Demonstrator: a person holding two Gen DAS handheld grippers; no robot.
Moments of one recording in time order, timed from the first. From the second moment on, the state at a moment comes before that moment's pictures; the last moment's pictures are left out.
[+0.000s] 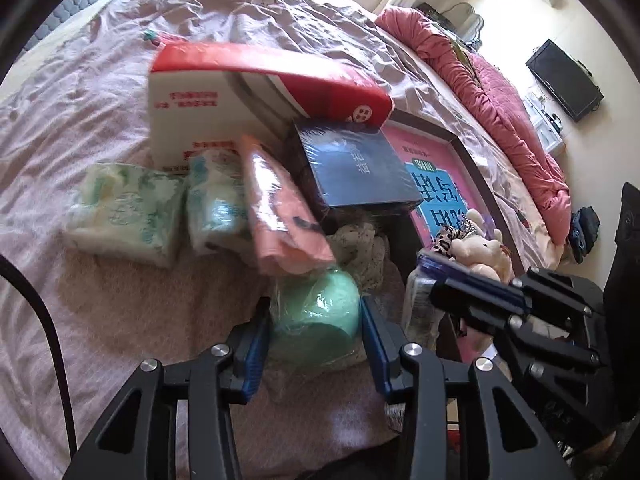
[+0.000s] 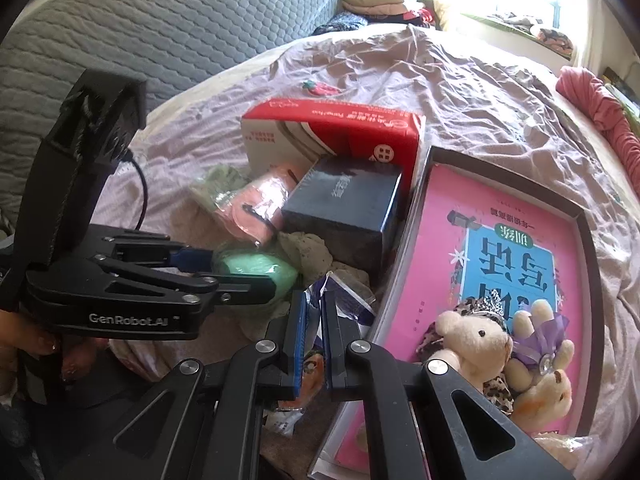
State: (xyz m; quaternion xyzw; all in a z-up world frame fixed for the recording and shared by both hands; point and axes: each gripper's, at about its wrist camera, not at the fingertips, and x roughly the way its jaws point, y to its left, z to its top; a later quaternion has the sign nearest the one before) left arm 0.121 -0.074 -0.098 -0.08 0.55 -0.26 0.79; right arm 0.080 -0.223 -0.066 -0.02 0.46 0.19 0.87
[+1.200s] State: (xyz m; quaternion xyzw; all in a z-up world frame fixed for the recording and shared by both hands) left arm 0.062 -0.126 0.027 -0.02 0.44 -0.27 0.86; right arm 0.021 -0.324 0.053 0.03 0.33 0.10 0.94
